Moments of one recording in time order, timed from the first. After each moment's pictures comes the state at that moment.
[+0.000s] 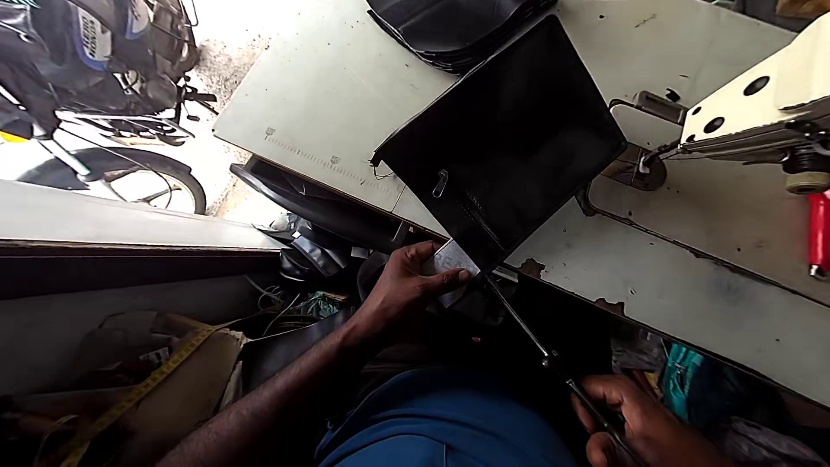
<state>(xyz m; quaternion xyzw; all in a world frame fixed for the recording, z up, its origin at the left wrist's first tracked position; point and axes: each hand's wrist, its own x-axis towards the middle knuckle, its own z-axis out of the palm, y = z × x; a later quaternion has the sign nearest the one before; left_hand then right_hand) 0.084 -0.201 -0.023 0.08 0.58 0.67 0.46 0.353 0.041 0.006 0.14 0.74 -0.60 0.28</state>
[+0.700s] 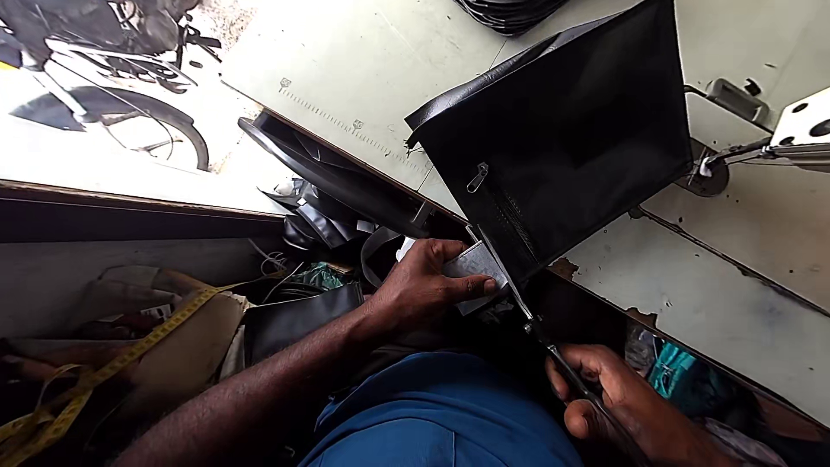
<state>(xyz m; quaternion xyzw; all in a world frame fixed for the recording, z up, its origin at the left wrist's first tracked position) 0.080 -0.213 -0.022 0.14 0.60 0.62 0.49 0.288 0.017 0.006 0.12 0.71 -0.64 0.27</state>
